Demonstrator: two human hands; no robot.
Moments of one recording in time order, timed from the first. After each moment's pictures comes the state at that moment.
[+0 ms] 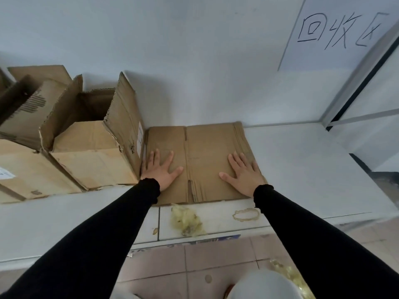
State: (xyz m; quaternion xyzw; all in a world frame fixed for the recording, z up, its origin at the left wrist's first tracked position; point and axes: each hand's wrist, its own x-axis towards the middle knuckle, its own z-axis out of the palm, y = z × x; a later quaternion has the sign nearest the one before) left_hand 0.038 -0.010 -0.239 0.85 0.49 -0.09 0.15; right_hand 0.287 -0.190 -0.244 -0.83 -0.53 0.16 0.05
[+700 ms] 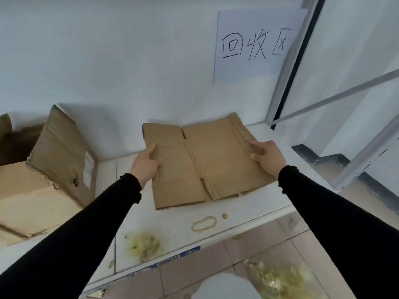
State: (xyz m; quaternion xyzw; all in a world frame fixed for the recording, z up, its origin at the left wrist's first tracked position) left_hand 0.150 -0.055 -0.148 0.71 0.43 0.18 0.53; right_hand 0.444 -0.304 -0.171 -0.88 -0.31 0.13 0.32
